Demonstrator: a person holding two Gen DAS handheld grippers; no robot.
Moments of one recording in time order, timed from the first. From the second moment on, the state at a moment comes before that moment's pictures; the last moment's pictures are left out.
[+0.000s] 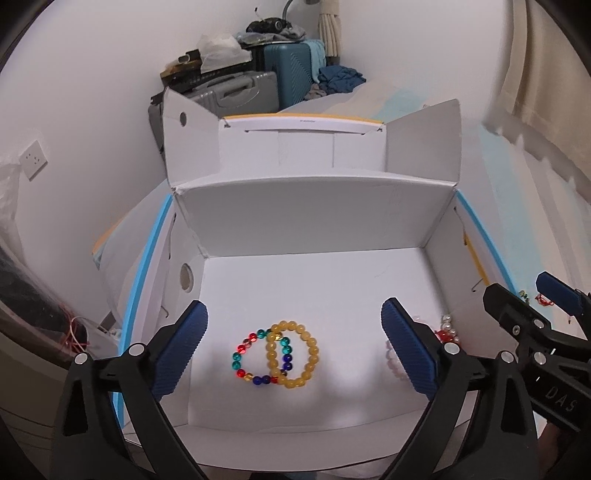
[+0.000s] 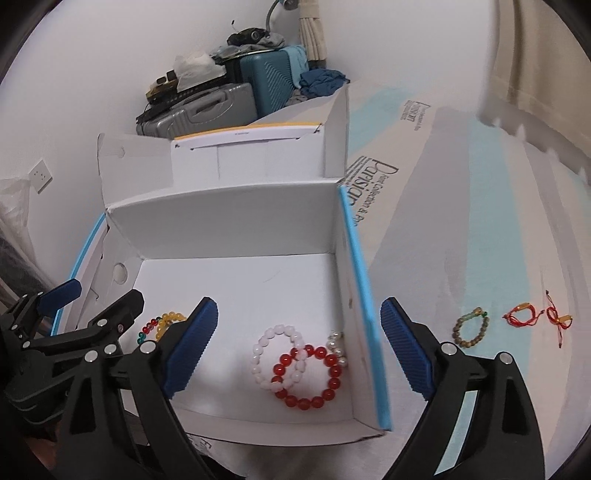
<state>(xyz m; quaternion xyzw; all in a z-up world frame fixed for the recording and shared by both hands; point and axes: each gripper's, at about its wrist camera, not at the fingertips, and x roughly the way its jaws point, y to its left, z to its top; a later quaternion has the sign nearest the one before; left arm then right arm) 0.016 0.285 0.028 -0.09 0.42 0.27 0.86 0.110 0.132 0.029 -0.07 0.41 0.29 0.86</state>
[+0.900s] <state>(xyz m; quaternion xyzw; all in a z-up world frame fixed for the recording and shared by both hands) 0.071 0.172 0.038 -0.05 0.40 0.17 0.90 0.148 0.006 0.051 -0.02 0.39 0.21 0.89</state>
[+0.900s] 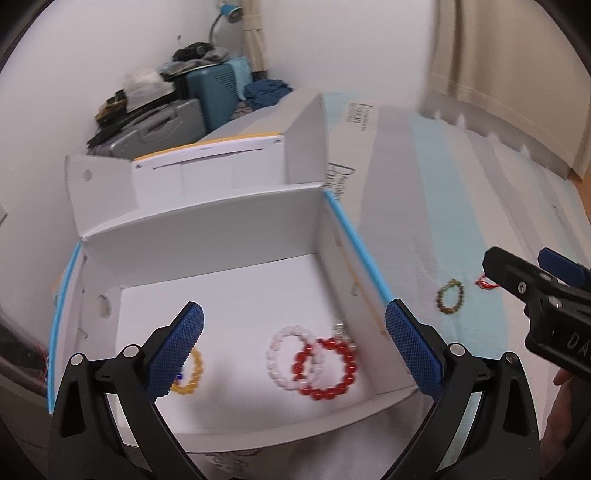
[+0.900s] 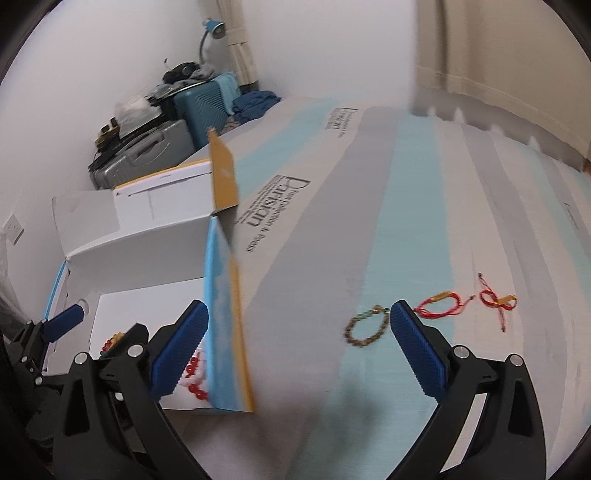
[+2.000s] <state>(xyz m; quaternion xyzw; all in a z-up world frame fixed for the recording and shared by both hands) 0.184 0.022 0.019 0.01 0.42 0.04 0.91 0.232 -0.158 0.055 0.04 0.39 0.08 0.91</state>
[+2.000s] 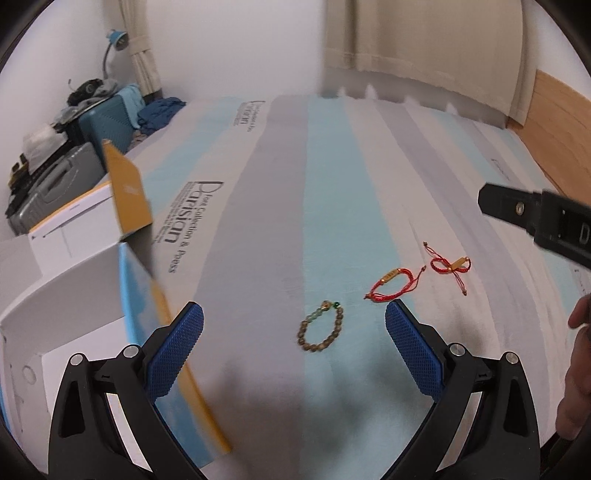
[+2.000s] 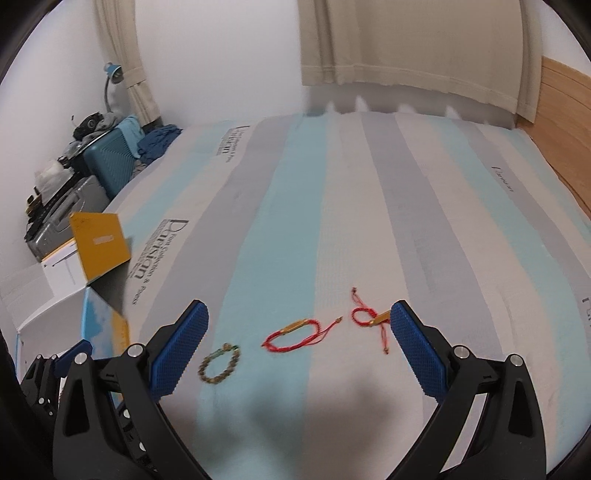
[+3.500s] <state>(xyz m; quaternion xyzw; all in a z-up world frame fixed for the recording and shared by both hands) 0.258 0.019 -0.106 0.03 0.51 -0.03 0.86 0.342 -0.231 -0.099 0.06 0.53 -0.01 0.85</state>
